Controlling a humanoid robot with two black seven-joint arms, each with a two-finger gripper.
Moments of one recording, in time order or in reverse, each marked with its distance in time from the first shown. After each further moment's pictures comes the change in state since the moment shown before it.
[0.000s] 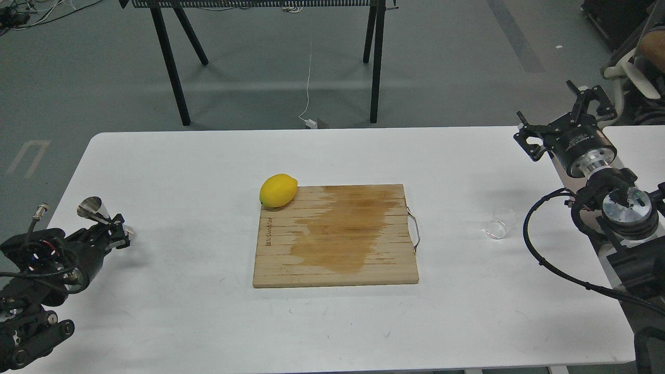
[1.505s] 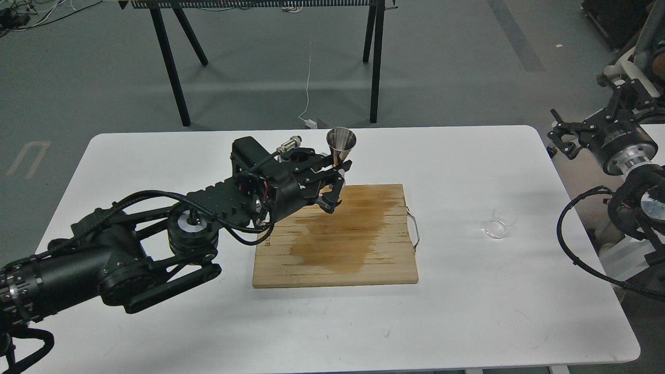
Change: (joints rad) left arm -0.386 -0.368 0.010 -0.556 0.703 -0.474 0.220; right arm 0.000 -0.113 -0.020 -0.007 0.000 -0.003 -0.015
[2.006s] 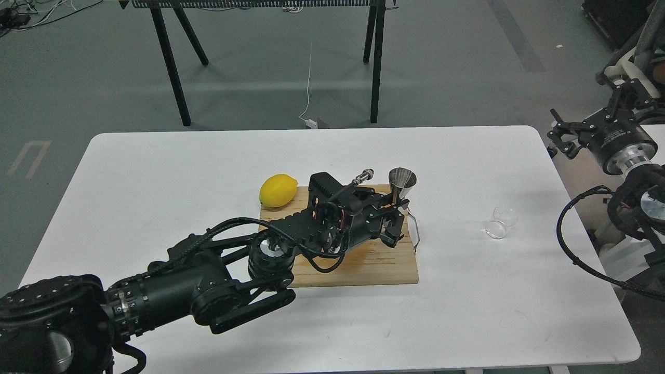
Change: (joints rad) left arm 0.040 -0.298 0.019 0.245 0.000 0.024 -0.008; right arm -0.001 0.000 -0.002 0.002 0.000 0.000 0.000
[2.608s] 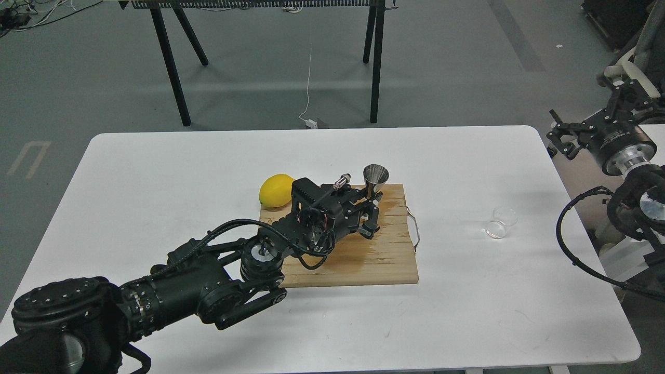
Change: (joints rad) left arm 0.011 -0.022 0.063 0.265 0.000 0.211 -0.019; right arm 0.001 0.001 -0.002 -0.002 -0.001 0.000 0.002
